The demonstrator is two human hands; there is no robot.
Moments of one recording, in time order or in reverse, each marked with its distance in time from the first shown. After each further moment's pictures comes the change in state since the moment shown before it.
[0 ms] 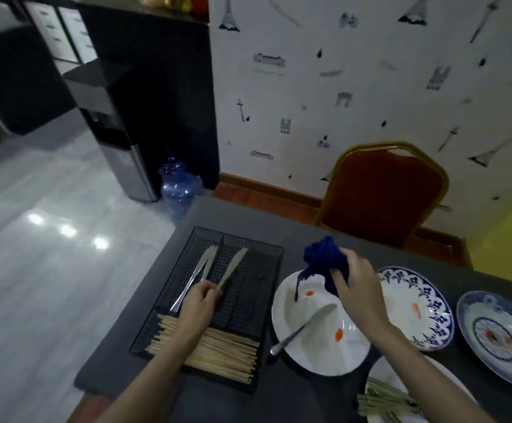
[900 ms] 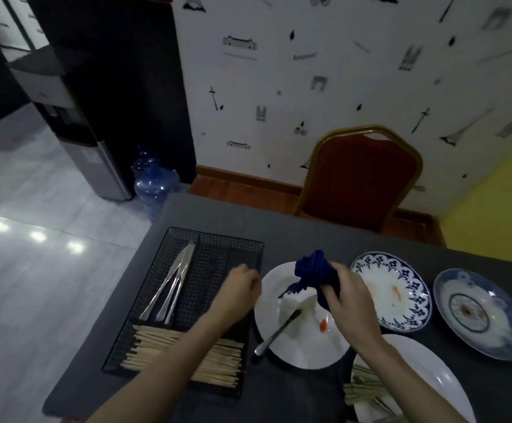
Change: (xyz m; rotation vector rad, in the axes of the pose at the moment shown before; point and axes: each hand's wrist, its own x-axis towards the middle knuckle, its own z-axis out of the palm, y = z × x) left_hand 0.045 0.044 0.107 0.609 -0.270 0.611; right_hand -0.038 0.026 -0.019 0.021 0.007 0.139
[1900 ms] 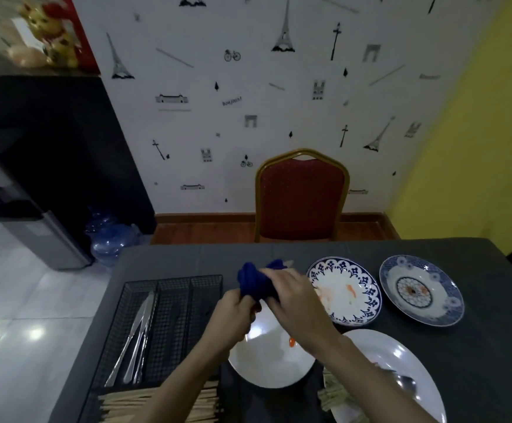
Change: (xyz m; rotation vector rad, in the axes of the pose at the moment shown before) left_hand -0.026 0.129 -0.054 -0.679 -0.202 -0.247; right_hand 0.001 -0.043 -0.034 -0.114 0.102 -0.248
